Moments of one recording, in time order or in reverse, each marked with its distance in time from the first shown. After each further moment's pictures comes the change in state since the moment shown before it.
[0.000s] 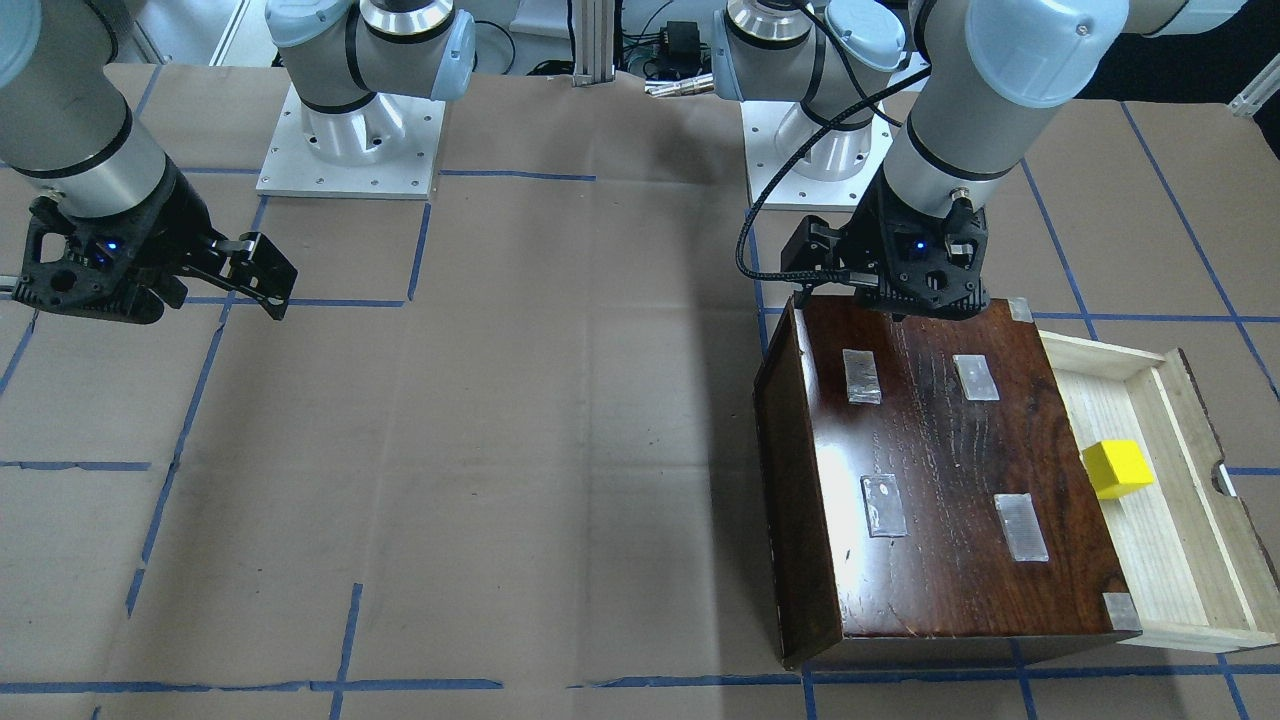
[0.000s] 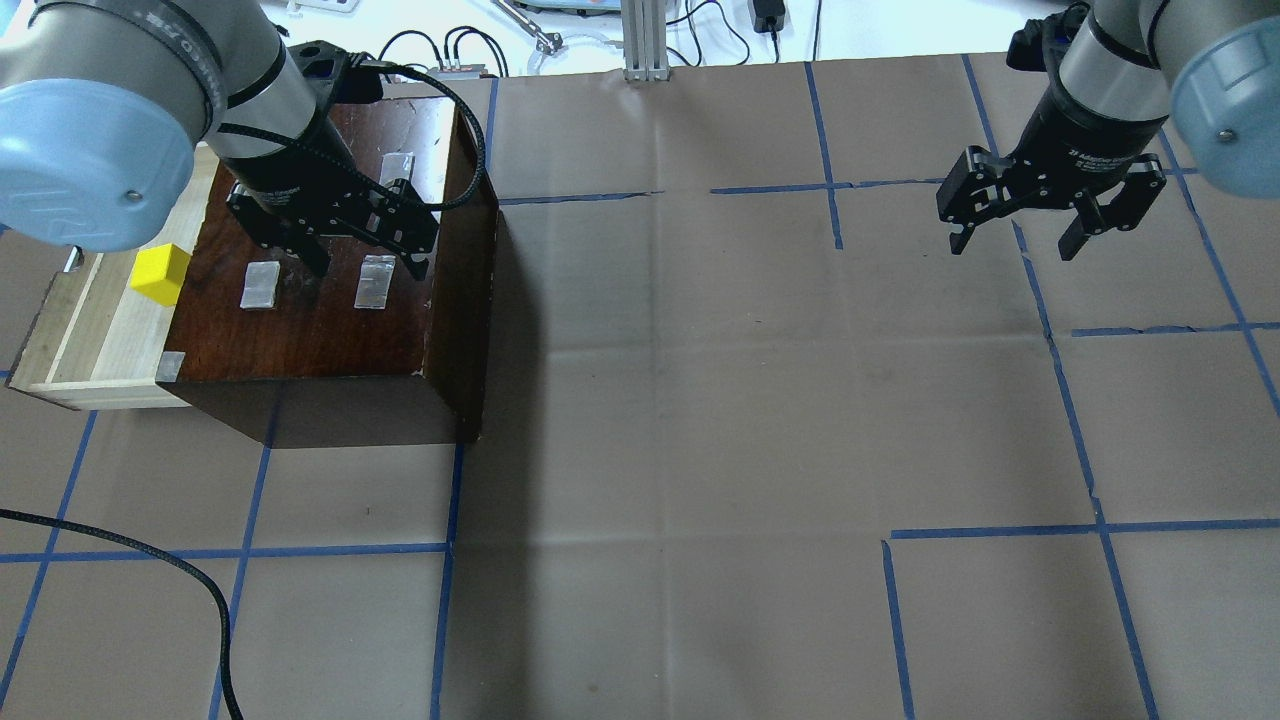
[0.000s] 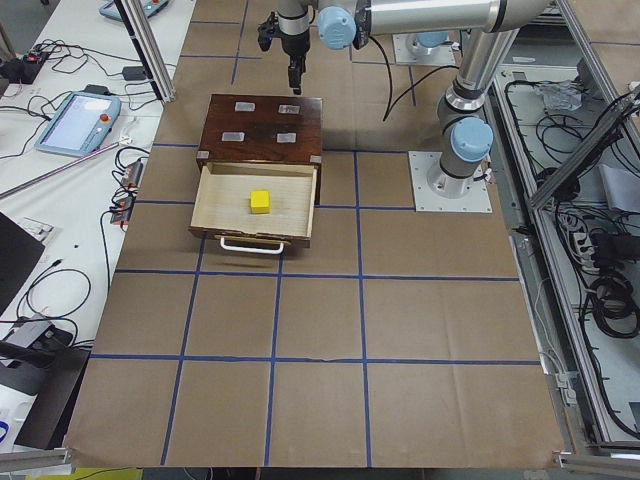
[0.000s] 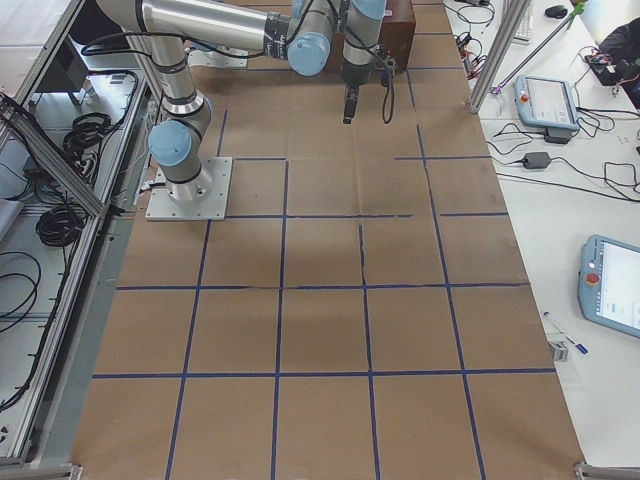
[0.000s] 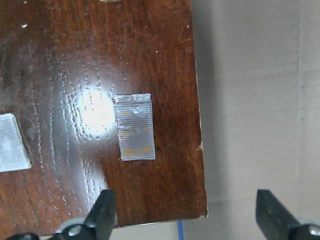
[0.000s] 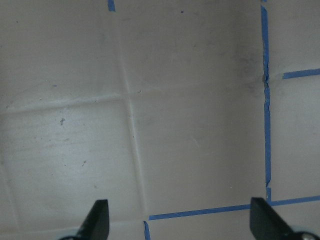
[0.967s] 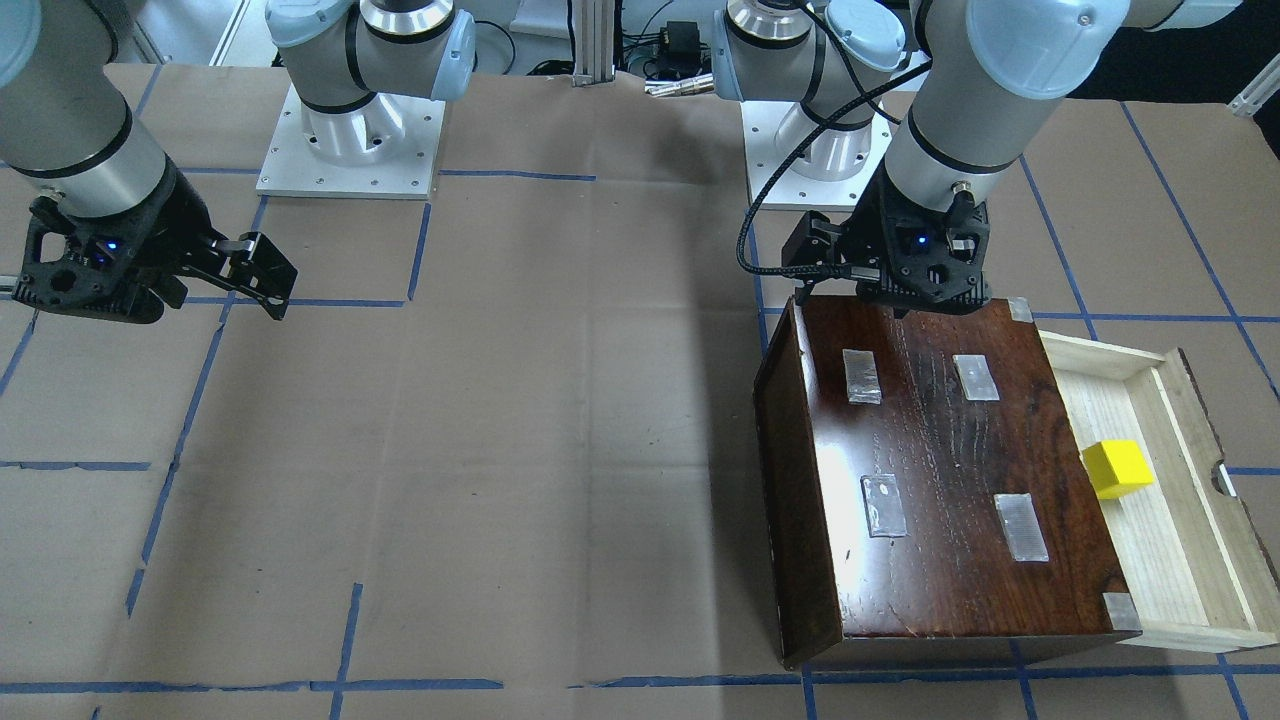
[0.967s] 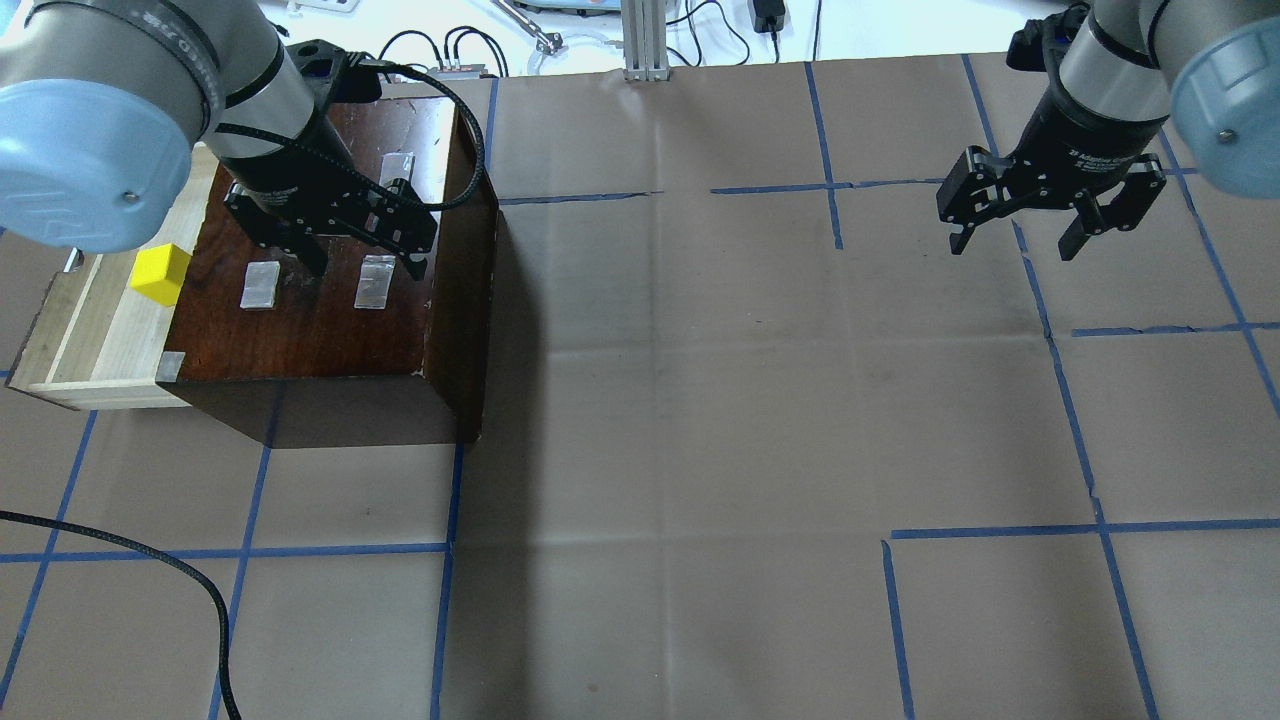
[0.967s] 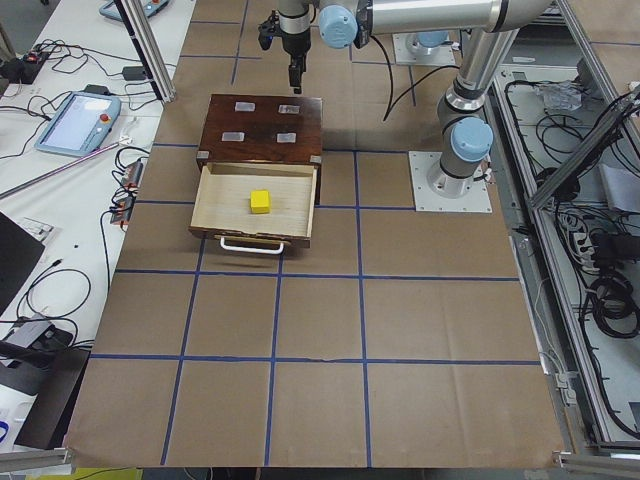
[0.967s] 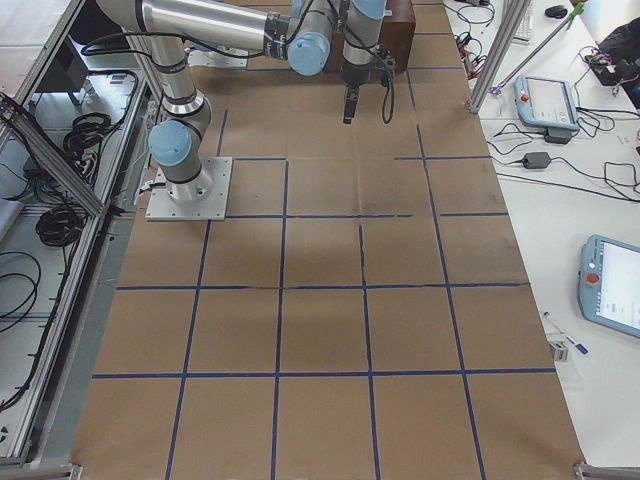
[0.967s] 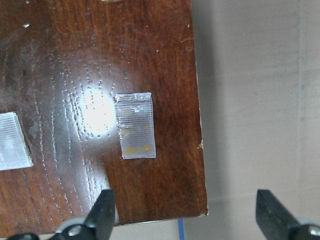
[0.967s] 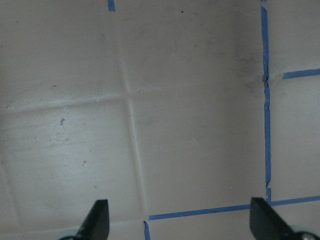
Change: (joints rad) left arm 0.000 0.009 -0.001 -0.001 0.002 0.000; right arm 0.000 0.000 0.000 0.000 0.000 0.000
